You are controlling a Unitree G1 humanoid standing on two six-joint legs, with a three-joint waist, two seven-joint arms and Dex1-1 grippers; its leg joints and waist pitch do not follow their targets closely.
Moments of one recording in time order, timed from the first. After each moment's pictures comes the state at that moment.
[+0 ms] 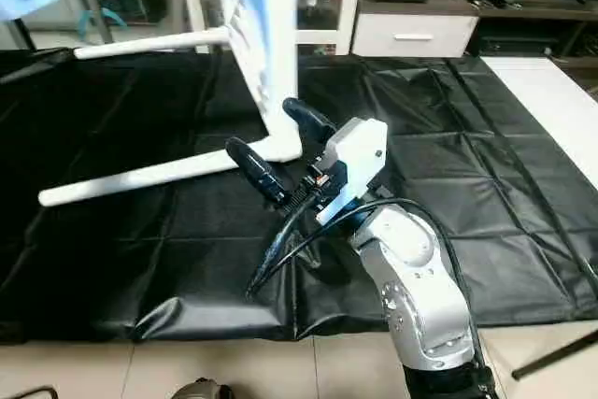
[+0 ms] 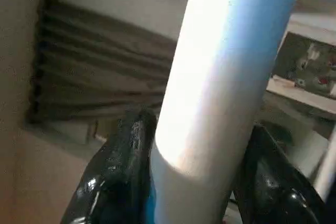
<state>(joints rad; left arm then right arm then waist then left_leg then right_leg) -0.92 0.85 -0.04 0.59 0.52 -0.21 -0.16 -0.23 -0.15 0.13 -0.35 0.35 0.23 0.53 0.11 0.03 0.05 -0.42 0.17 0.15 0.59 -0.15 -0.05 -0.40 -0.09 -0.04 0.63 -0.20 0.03</state>
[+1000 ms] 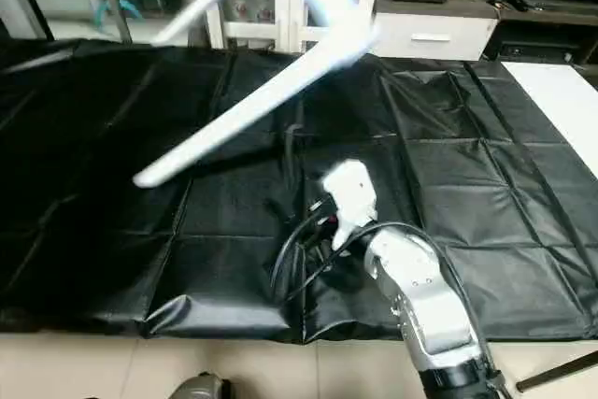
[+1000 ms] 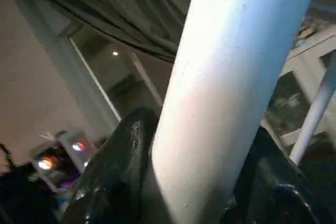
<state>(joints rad) -0.77 0.68 0.29 0.22 0.15 0.18 -0.28 -0.20 -0.25 0.15 -0.08 0.22 0.29 0.47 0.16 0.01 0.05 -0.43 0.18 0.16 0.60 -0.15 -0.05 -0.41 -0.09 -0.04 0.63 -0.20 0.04</state>
